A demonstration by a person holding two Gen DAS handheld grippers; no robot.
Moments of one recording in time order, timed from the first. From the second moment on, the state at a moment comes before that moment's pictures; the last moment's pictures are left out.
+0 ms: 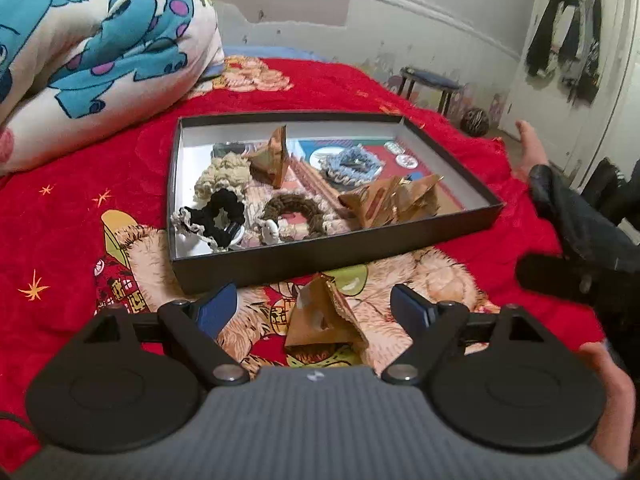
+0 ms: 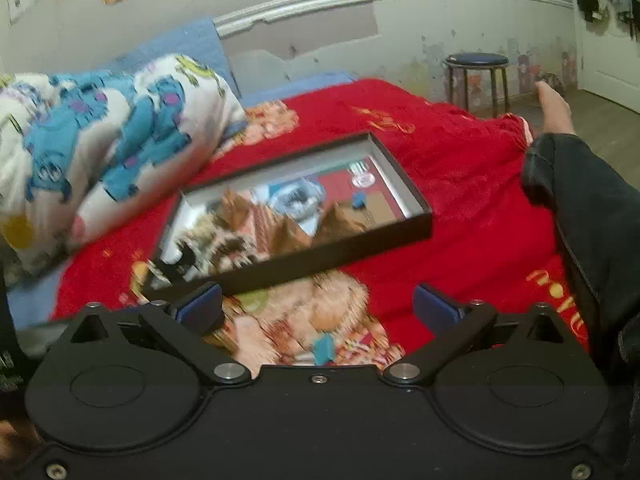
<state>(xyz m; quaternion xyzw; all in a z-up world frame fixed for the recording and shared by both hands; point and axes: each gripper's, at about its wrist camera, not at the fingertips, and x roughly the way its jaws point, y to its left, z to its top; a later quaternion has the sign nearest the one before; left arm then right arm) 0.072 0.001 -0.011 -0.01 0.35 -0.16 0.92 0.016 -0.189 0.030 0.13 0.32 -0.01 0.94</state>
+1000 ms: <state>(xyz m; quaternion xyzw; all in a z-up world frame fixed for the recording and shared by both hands) 0.089 0.003 -0.029 0.00 0.43 -0.12 0.90 0.047 -0.172 -0.015 0.10 0.39 0.02 0.92</state>
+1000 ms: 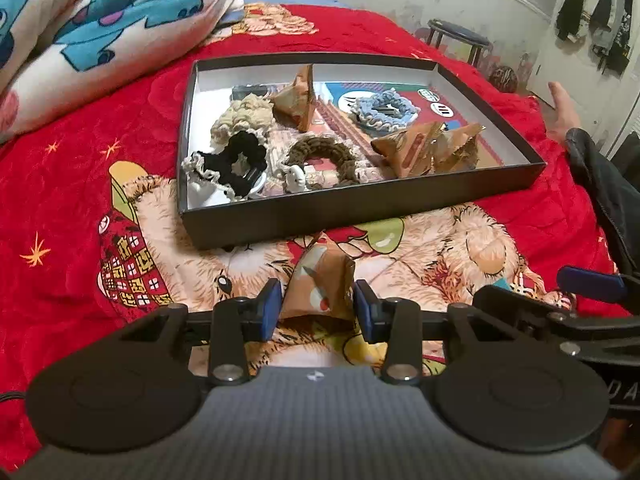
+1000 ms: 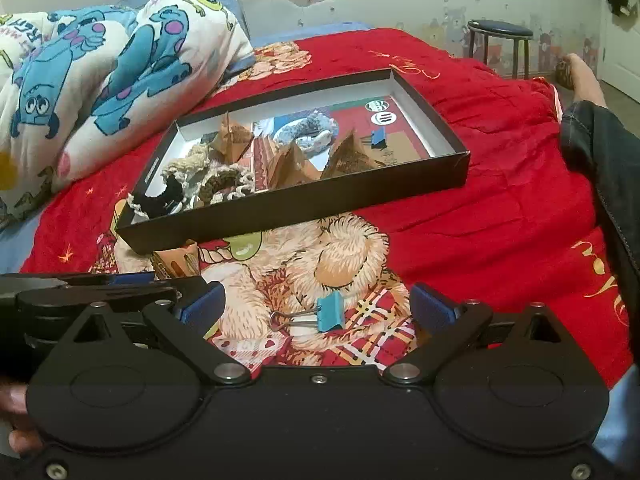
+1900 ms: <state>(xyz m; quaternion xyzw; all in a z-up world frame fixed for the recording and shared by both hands) 0.093 0.018 -0.026 0.00 0.44 -0.11 0.89 0.057 -0.144 -0.043 0.05 0.40 0.01 0.92</state>
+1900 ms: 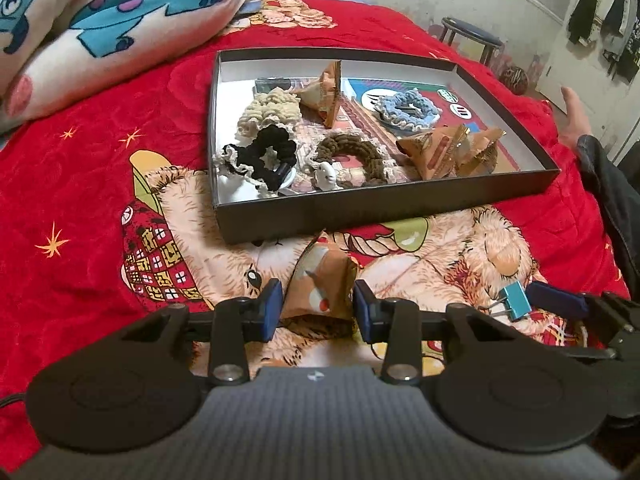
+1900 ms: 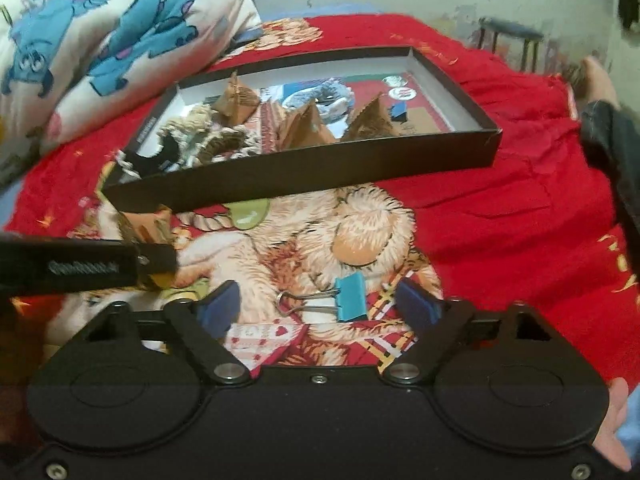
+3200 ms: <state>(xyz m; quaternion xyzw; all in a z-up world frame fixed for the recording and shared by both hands) 0.057 0.020 0.022 -0.04 0.30 -0.19 0.94 0.027 -0.150 0.042 0.13 0.30 -0.01 0.95</state>
